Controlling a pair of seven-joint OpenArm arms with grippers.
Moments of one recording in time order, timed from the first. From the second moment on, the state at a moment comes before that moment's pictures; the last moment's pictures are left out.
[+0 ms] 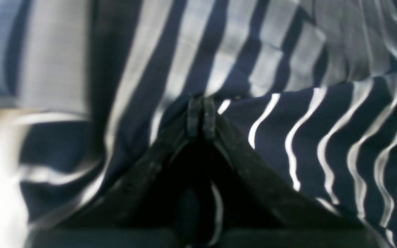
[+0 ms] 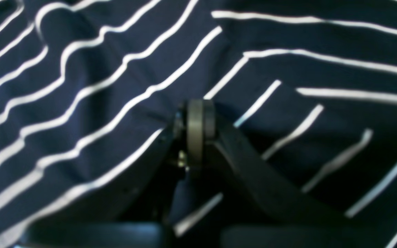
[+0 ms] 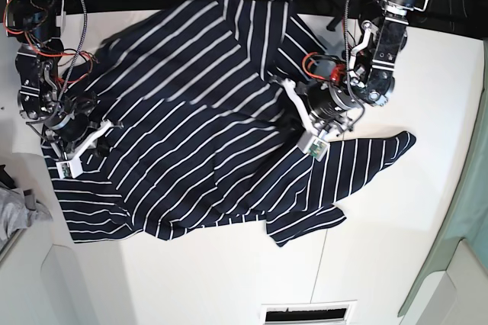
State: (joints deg) left arm -1.1 -11.5 8.8 69.2 -8.1 -21.3 23.8; right arm 12.1 17.5 3.8 49.4 12.6 28.4 -17.3
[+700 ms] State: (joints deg) left arm -11.1 -15.8 10.1 65.7 -8.3 -28.1 30.1; right arm -14.4 9.5 3.8 76.6 26.2 32.9 -25.1
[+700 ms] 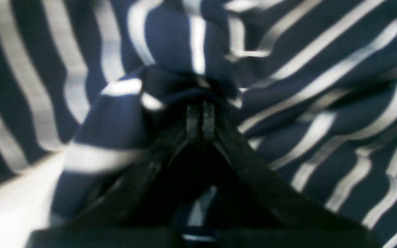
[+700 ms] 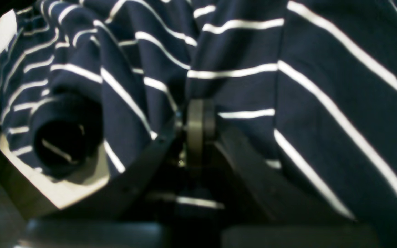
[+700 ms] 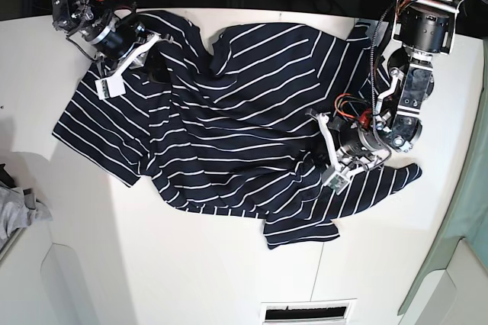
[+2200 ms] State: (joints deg) left arm 1.0 -22.2 10.4 73.2 -5.7 -19.2 29.6; right arm 18.2 16.9 -10.5 41.6 14.1 33.7 -13.6
